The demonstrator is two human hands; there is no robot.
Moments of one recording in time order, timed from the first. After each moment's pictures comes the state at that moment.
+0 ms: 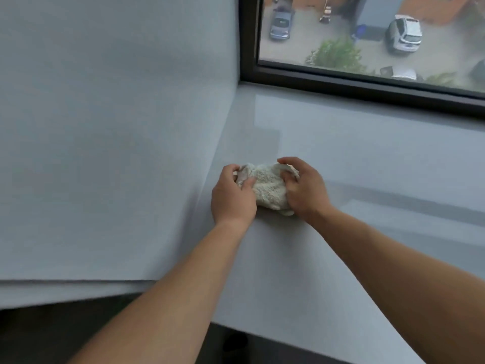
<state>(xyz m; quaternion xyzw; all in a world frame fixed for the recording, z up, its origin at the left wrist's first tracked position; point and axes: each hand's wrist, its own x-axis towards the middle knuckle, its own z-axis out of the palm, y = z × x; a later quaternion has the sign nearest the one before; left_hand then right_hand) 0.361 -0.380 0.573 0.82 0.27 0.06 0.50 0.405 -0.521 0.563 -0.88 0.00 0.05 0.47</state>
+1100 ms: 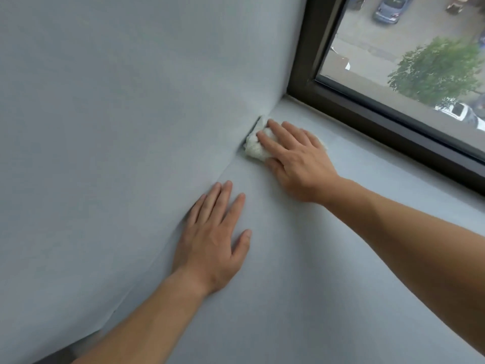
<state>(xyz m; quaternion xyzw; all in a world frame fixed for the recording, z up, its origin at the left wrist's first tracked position) 0.402 -0.369 0.532 0.99 0.13 0.01 0.10 0.624 -0.483 0.545 -0.87 -0.48 0.05 0.07</state>
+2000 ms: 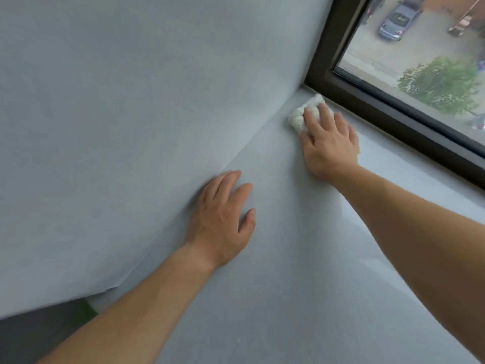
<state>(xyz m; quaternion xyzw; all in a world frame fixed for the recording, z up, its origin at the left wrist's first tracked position) 0.385 -0.370 0.532 0.97 0.15 0.09 0.17 0.626 -0.490 0.542 -0.96 -0.27 0.06 0.09</state>
